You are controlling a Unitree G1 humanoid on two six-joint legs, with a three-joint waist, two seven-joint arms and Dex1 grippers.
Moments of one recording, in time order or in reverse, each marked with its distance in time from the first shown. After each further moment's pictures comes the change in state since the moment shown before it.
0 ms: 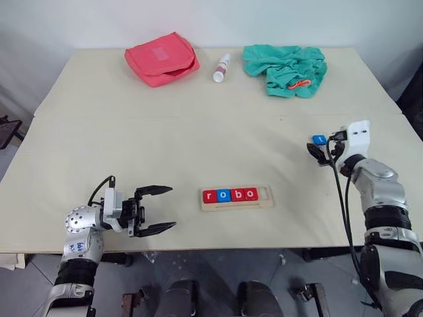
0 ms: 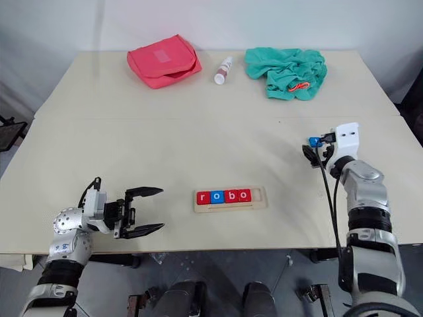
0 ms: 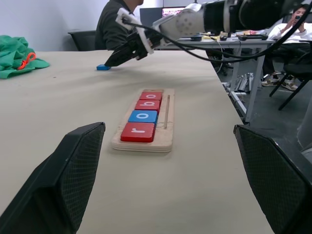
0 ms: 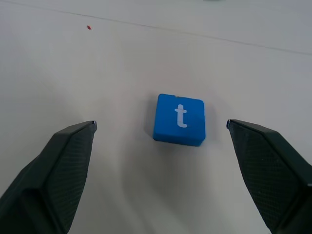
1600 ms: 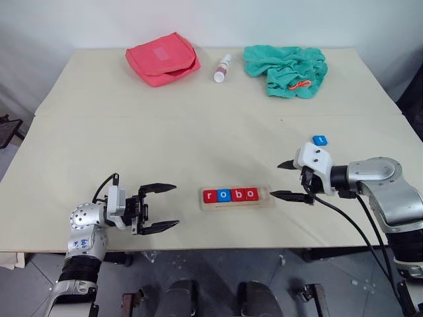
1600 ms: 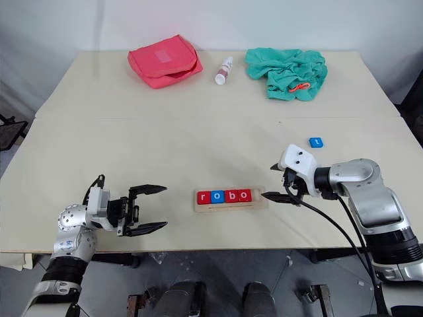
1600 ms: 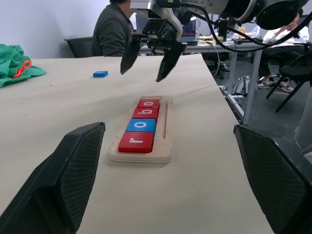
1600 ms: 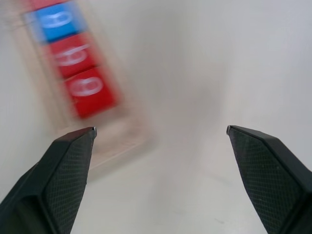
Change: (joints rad) left arm -0.045 -0.015 -0.021 0.024 -0.001 -0.006 0.000; right arm 0.315 -0.234 0.210 -0.894 0.023 0.394 0.517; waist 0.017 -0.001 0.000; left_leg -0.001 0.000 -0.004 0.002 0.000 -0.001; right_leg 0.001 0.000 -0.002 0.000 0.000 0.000
